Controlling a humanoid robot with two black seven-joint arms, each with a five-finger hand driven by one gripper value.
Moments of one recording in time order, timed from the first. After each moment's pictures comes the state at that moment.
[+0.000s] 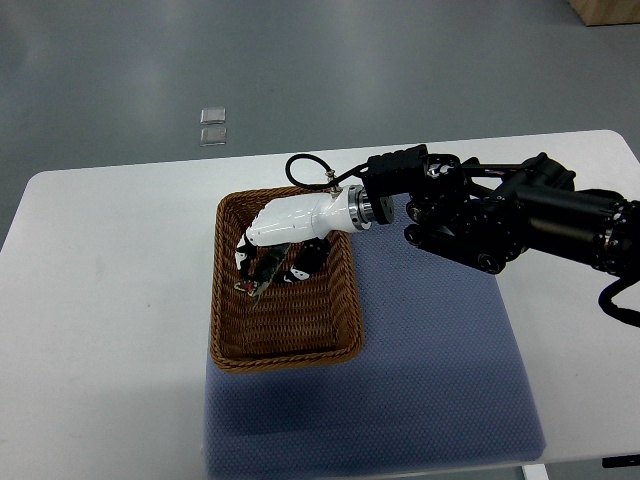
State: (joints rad) left arm 0.00 0.00 -0.05 -0.17 0.06 0.11 0.00; right arm 1.22 -0.06 -0.03 0.78 -1.55 0.10 0.61
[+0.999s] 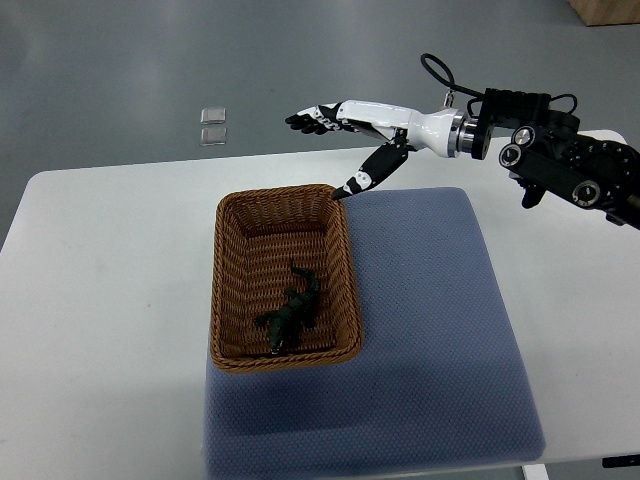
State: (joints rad) left arm 0.00 0.00 -0.05 -0.17 0.06 0.11 0.00; right arm 1.12 -0.32 0.30 0.77 -0.92 0.38 0.51
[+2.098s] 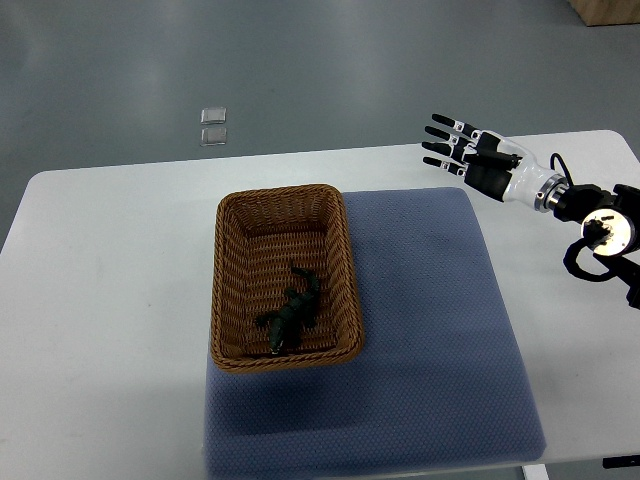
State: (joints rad) left arm 0.00 0.00 -0.05 -0.17 0.06 0.11 0.00; right arm 0.86 -0.40 0.34 0.62 0.13 0.52 0.18
